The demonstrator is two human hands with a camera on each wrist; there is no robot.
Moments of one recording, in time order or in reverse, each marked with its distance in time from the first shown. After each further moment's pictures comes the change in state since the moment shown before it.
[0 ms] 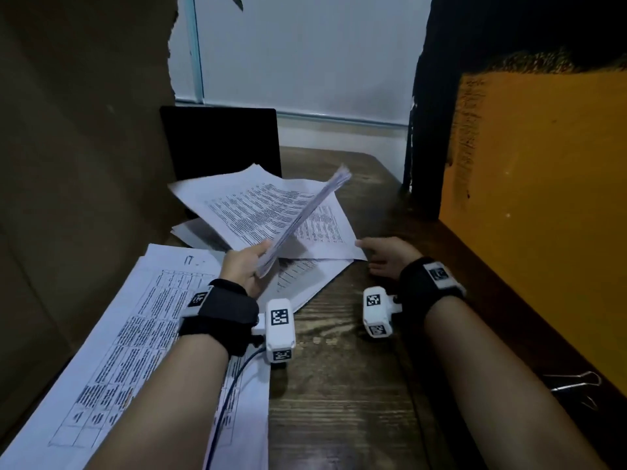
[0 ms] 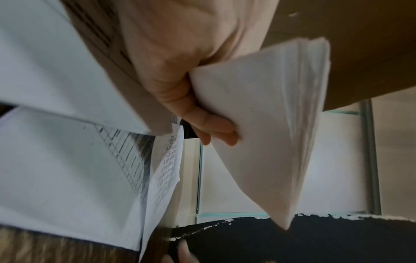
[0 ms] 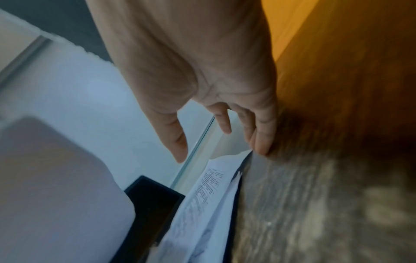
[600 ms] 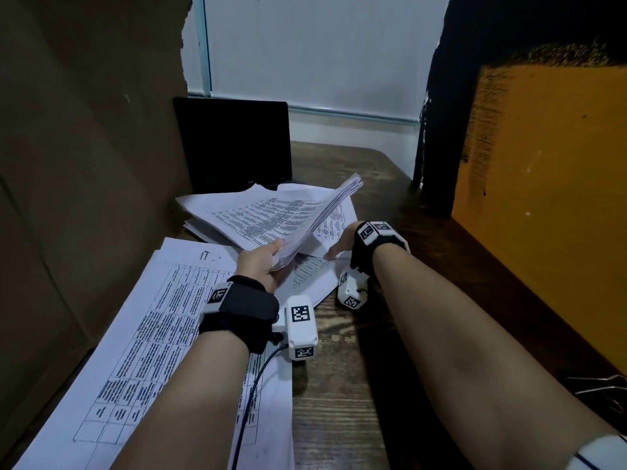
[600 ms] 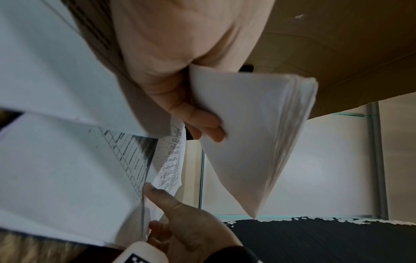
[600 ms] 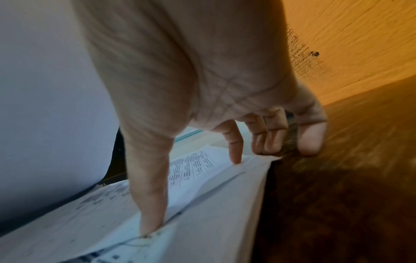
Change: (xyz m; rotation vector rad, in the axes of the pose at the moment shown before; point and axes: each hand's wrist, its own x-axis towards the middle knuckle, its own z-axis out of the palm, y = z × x) left_hand 0.013 -0.004 -0.009 -0.146 0.073 -0.106; right_hand 0.036 -0.039 0.068 -1.181 0.010 -0.118
